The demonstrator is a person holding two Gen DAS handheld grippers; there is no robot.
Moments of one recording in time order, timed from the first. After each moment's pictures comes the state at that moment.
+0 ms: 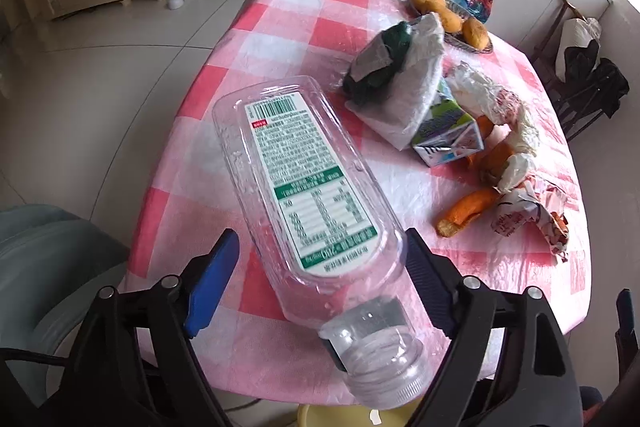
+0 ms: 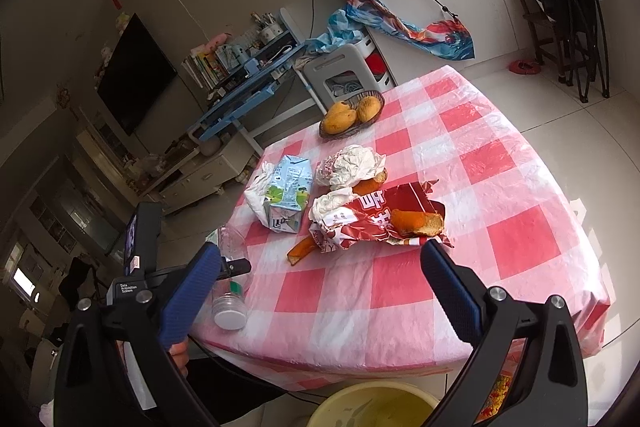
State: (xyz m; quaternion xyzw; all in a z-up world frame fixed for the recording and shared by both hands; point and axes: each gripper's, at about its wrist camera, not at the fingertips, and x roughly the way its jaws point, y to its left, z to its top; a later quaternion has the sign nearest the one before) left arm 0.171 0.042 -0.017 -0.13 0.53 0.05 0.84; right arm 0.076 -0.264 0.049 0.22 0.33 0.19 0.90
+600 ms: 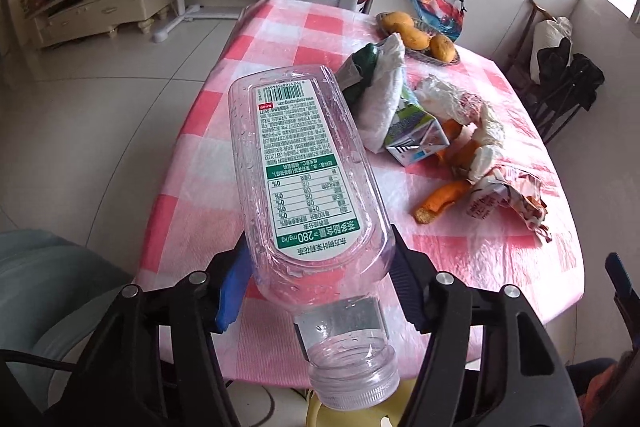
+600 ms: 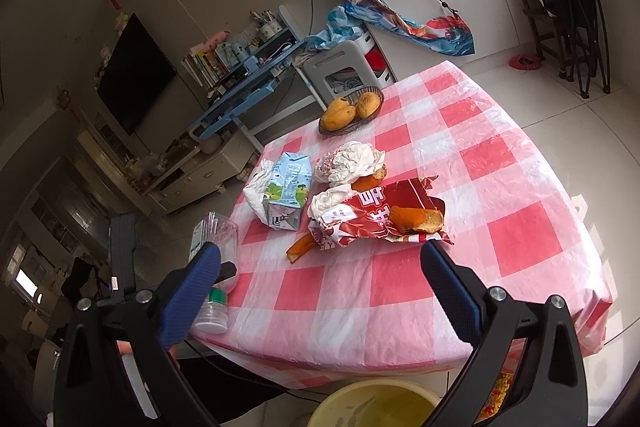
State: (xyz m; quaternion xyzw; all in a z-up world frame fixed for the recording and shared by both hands) left arm 0.136 0.035 0.001 -0.11 0.47 0.01 0.88; right arm 0.074 -0.263 0.048 0.21 0.34 0.19 0.90
